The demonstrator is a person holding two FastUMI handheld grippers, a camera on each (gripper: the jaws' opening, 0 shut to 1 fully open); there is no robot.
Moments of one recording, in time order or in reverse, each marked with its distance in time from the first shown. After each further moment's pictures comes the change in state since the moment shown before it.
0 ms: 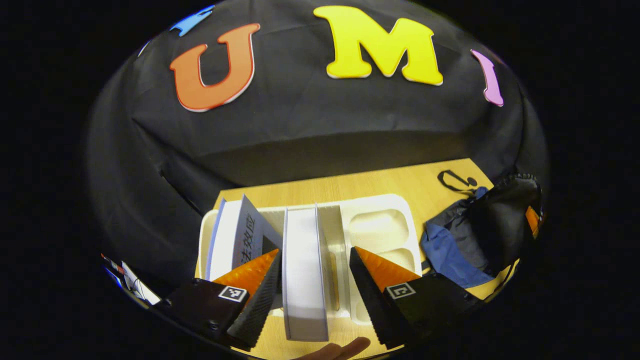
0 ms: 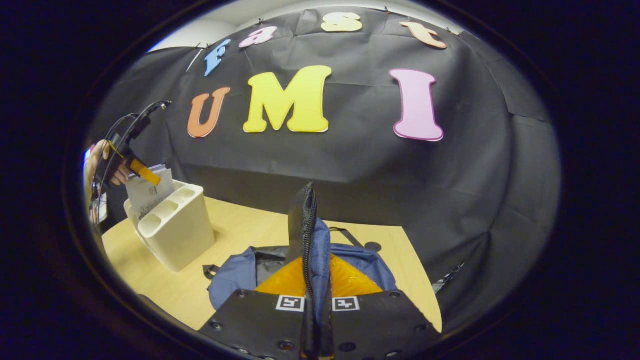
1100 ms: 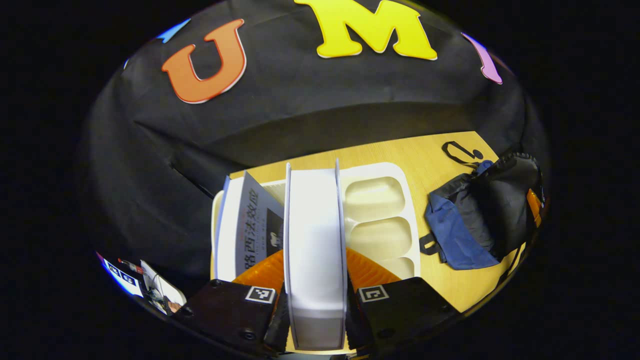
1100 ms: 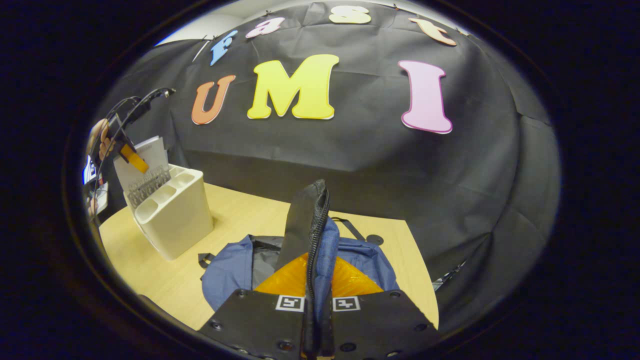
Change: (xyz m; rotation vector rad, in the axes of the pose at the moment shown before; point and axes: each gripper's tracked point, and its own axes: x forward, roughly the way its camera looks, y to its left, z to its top) left arm -0.052 -0.003 0.000 0.080 0.017 0.105; right arm 0.011 -0.008 -0.017 -0.049 0.056 -0.008
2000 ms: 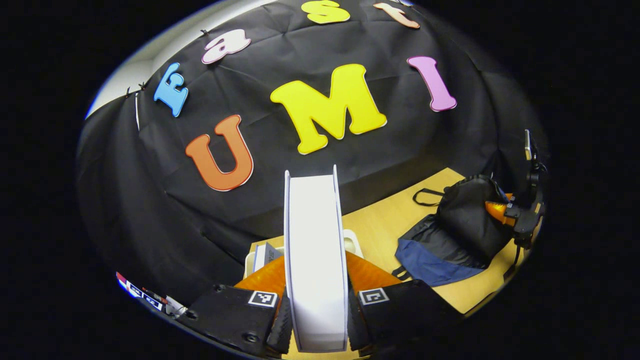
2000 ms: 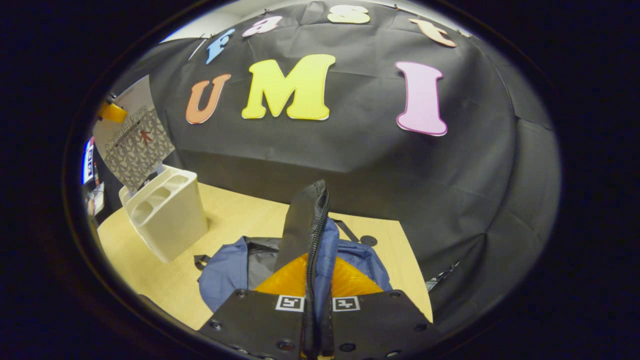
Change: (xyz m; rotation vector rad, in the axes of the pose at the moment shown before) left arm -0.153 -0.072 0.067 0.111 -0.424 0.030; right arm -0.006 -0.005 0.011 0.032 0.007 -0.030
